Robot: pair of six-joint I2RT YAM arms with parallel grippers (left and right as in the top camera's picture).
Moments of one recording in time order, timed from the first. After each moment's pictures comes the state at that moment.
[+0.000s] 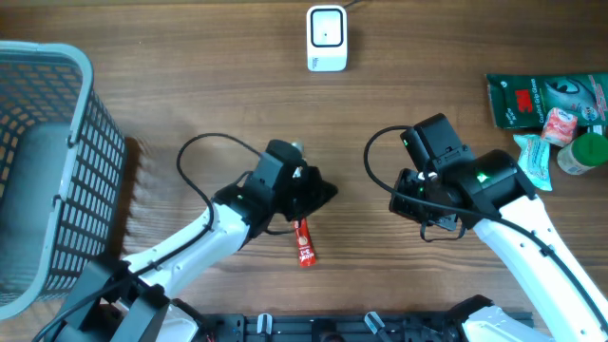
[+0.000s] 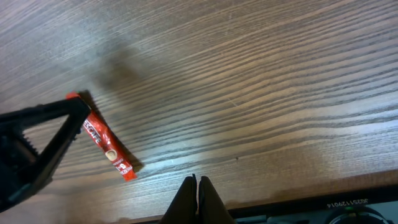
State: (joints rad) left arm -0.62 1.48 0.68 -0.02 0.44 -1.17; right arm 0.46 1.25 1.16 -1.29 -0.04 0.81
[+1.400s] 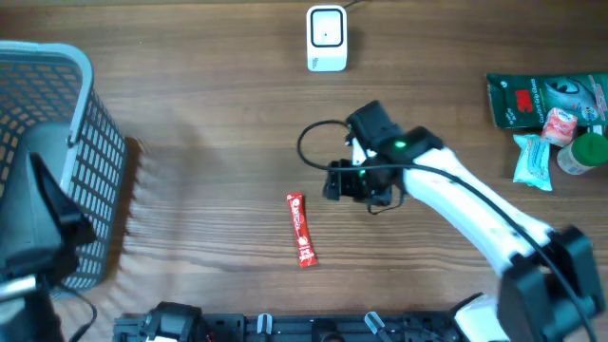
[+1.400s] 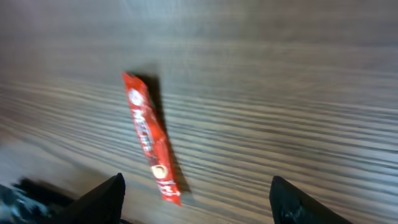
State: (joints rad) left arm -0.18 0.45 1.25 -0.32 -0.39 0.22; right arm 0.54 1.64 1.11 -0.86 -0.33 0.57
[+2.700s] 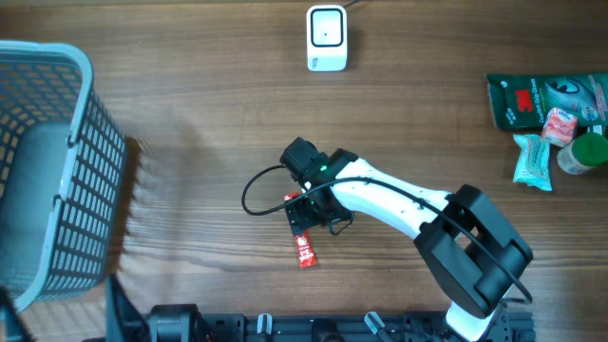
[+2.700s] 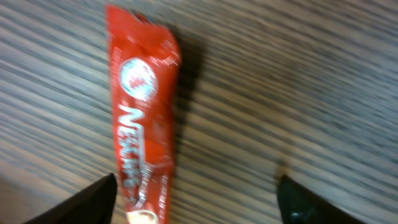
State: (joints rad) left arm 0.01 0.01 1.04 -0.60 -0.10 0.05; right arm 0.80 1.90 1.17 -0.79 -0.20 0.45
